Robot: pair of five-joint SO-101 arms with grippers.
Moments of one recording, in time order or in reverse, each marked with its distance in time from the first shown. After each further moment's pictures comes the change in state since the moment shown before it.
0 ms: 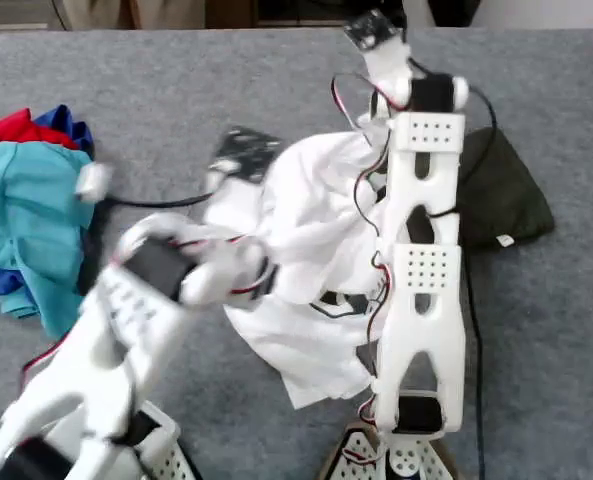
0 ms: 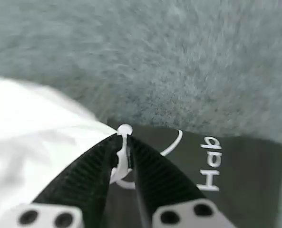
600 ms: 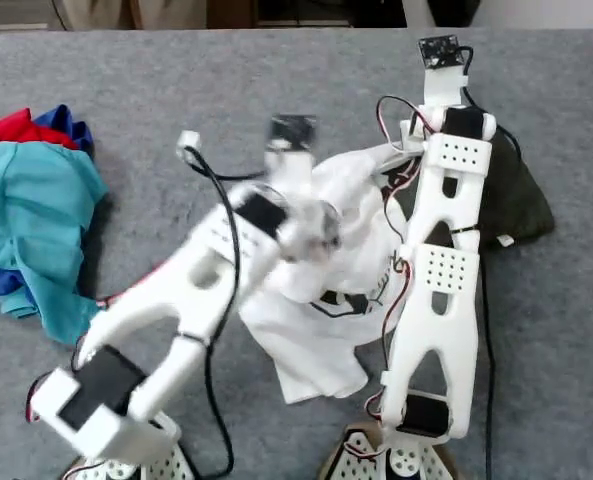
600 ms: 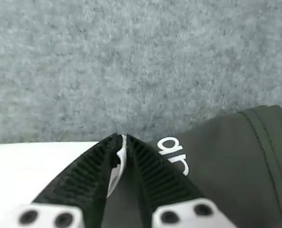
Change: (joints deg) left arm -1.7 28.9 -6.2 -23.4 20.7; right arm 8.4 9.5 -0.7 -14.2 -10.6
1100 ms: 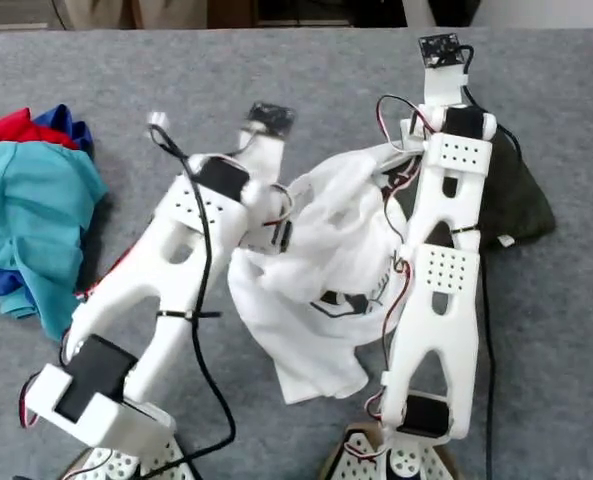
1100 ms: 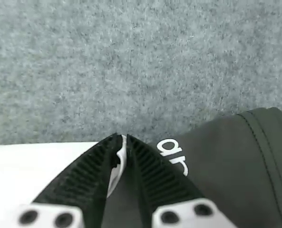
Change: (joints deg) left arm -6.4 1.1 -4.3 16.0 -22.1; right arm 0.0 0.0 0.0 -0.4 0.0
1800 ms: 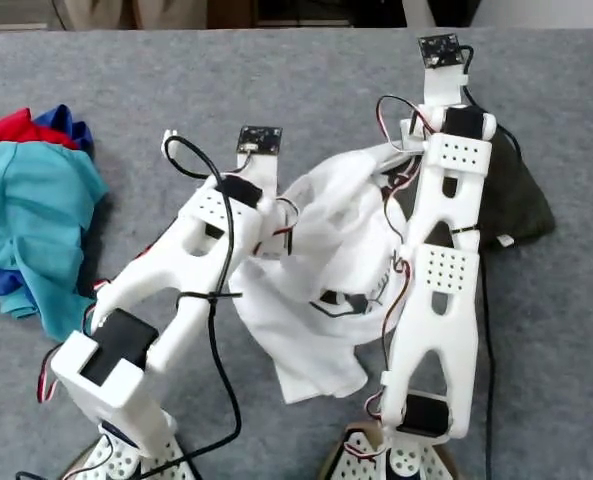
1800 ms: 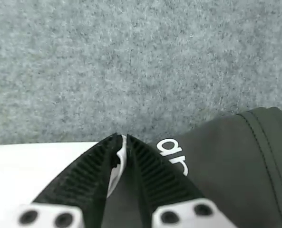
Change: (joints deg) left arm 1.8 9.5 5.0 -12.9 12.0; right arm 0.0 0.0 0.0 0.0 0.0
